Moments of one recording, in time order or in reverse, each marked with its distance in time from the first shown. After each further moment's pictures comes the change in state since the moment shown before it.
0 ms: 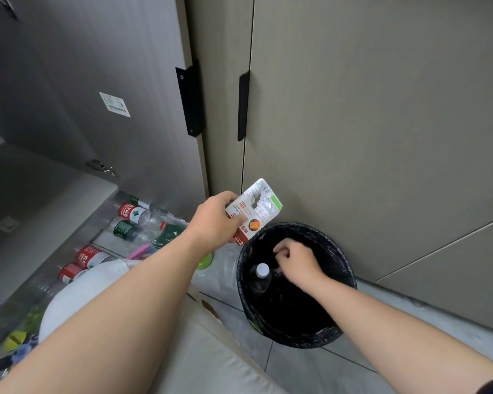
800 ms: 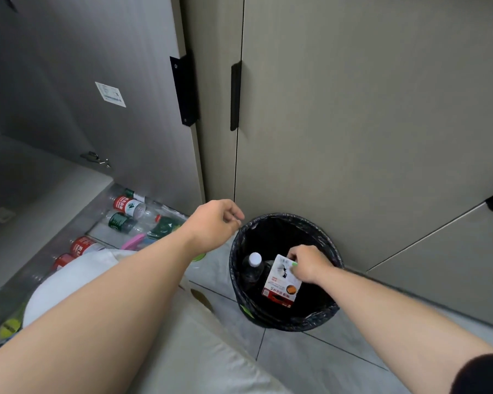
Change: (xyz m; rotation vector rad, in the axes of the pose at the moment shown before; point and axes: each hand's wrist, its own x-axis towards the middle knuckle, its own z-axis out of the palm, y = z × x) left_hand -0.022 -0.007 0.009 0.198 -0.125 0.049; right_hand -0.009 0.030 -0.034 -0.543 -0.228 0.039
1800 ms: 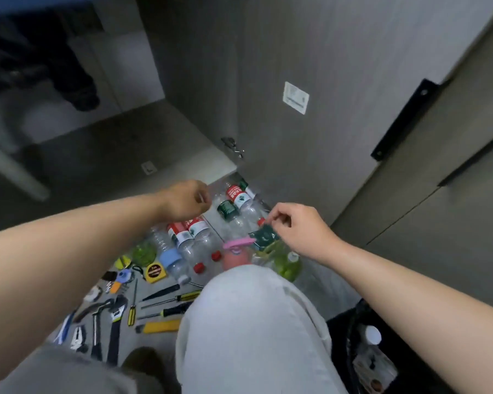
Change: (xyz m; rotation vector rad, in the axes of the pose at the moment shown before) left_hand -0.053 -0.188 -0.203 0.320 0.183 -0.384; right_hand 0.030 -0.308 -0.038 0.218 0.012 -0.784
